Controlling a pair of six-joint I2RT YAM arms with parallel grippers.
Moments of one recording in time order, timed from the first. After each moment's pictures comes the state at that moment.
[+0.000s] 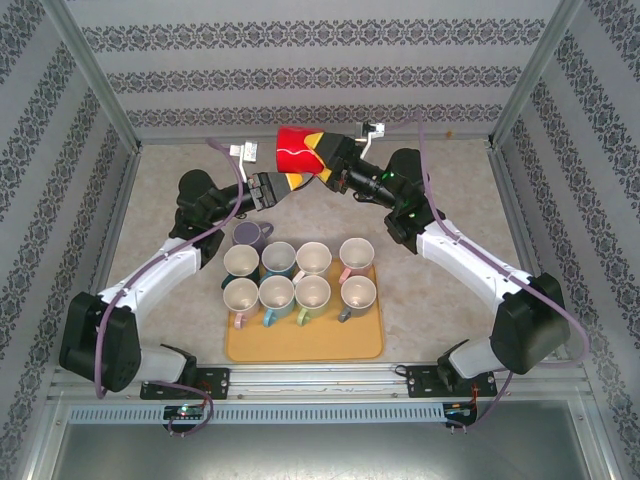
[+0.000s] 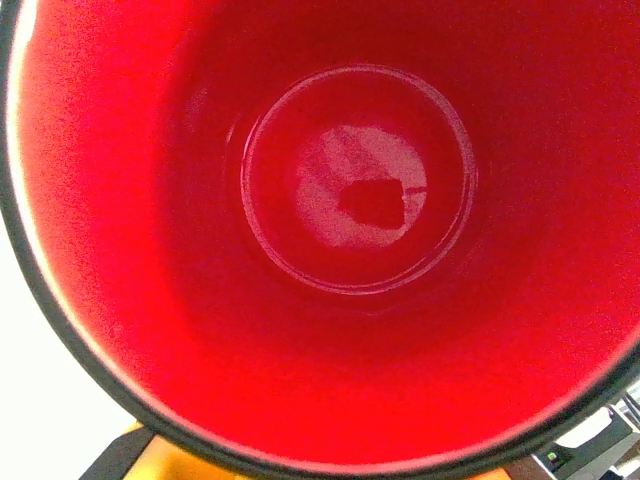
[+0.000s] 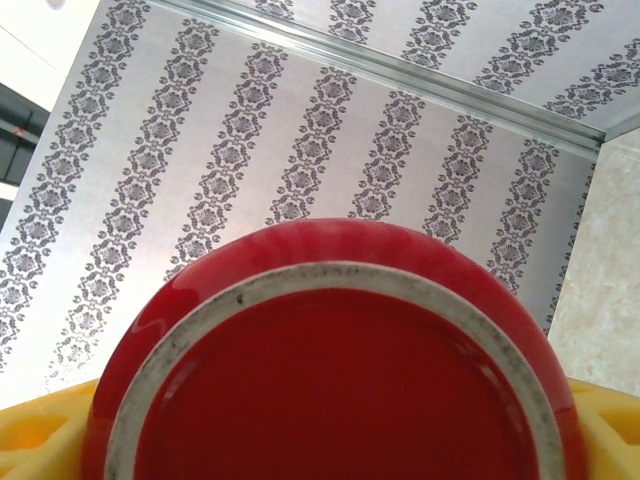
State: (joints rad) left arm -0.32 1.35 0.91 0.67 0.87 -1.05; right arm 0.54 1.45 1.14 0.51 -0.53 1.36
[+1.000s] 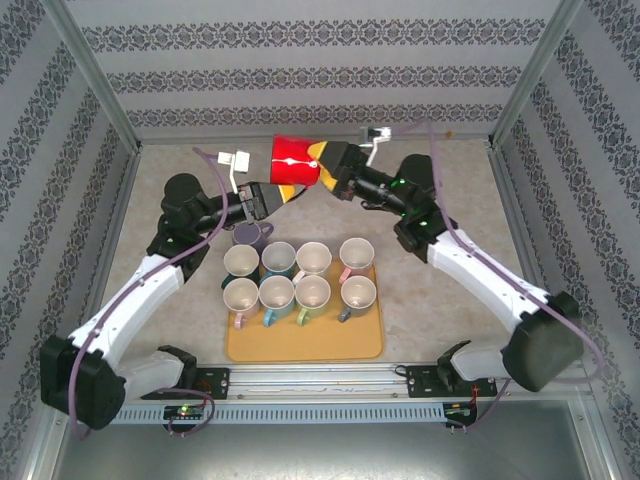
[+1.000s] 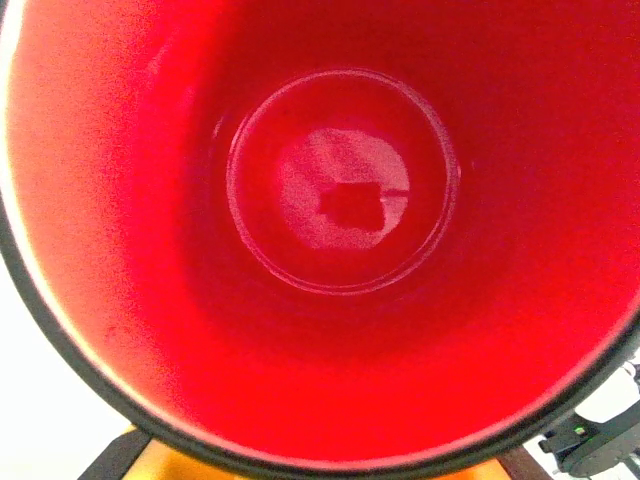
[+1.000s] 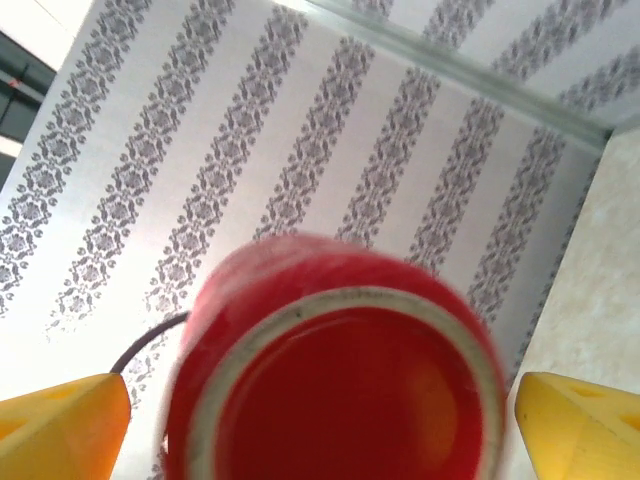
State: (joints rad) left arm -0.33 1.12 0.92 0.28 0.82 -0.84; right arm 0.52 1.31 1.09 0.41 -0.57 1.26
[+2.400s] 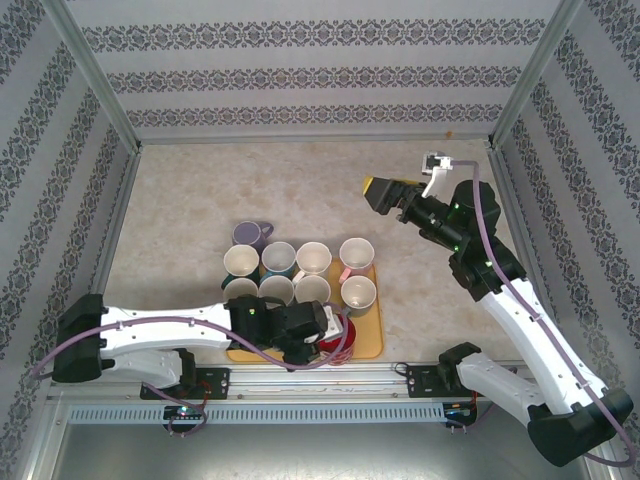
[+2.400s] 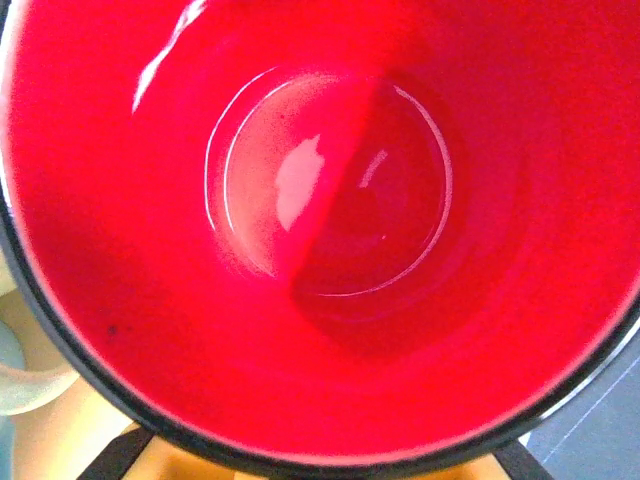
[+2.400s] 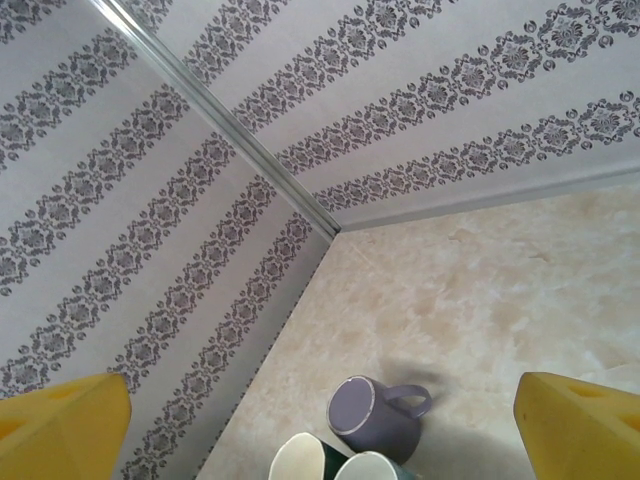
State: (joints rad) left arm -1.32 1.29 0.91 -0.75 0.01 -0.22; right arm 0.39 0.93 0.99 -0.15 -0.36 0.68
